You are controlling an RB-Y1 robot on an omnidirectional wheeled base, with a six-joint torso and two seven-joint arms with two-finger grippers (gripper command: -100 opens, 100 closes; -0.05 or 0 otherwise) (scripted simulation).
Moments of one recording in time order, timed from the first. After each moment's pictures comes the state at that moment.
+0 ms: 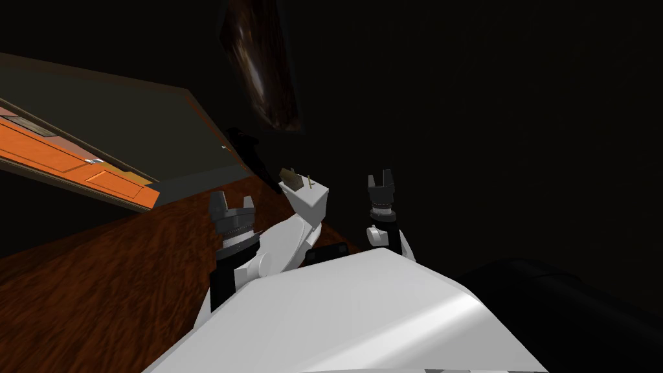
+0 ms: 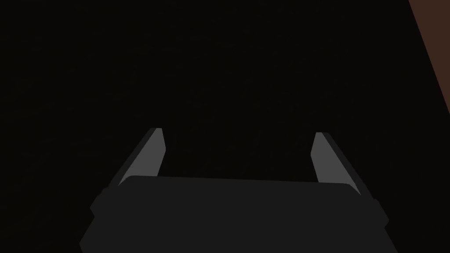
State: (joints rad) left arm 0.55 0.00 0.05 -2.26 0.11 -0.49 -0.10; right arm 0.49 -0.03 0.03 -2.32 0.09 -0.58 -0.03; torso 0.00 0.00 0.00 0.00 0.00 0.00
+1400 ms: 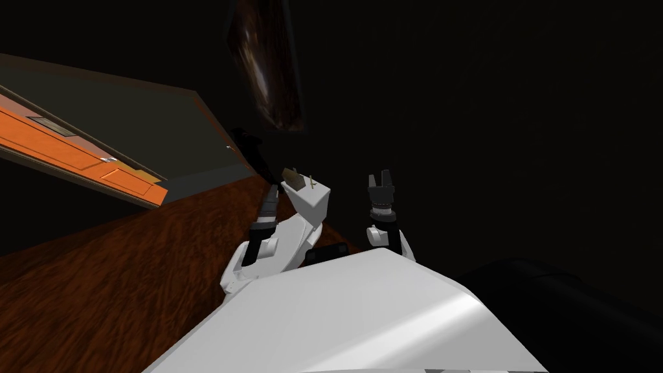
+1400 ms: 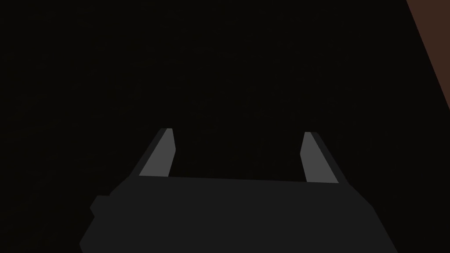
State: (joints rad) left arm 0.28 0.20 -0.01 -1.99 -0.16 -0.41 -0.15; right arm 0.49 -0.03 0.03 -2.32 0.09 -0.58 -0.03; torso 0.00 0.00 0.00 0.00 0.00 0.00
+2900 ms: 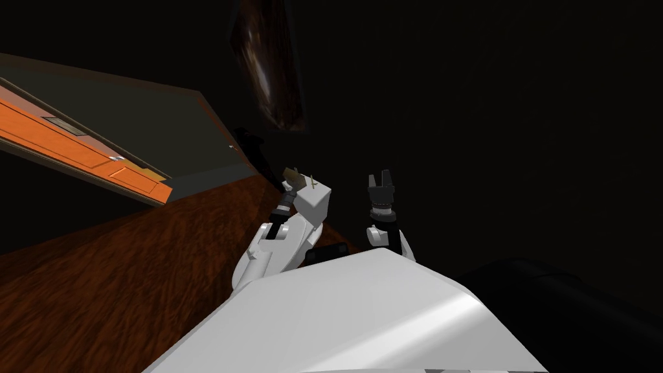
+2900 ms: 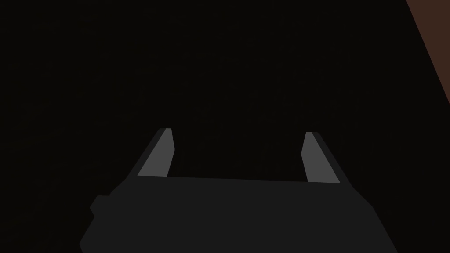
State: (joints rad) left arm 0.04 0.22 -0.09 -1.73 -0.40 -0.33 -0.20; right arm 0.49 -0.03 0.03 -2.32 0.09 -0.58 -0.03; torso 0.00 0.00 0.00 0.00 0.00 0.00
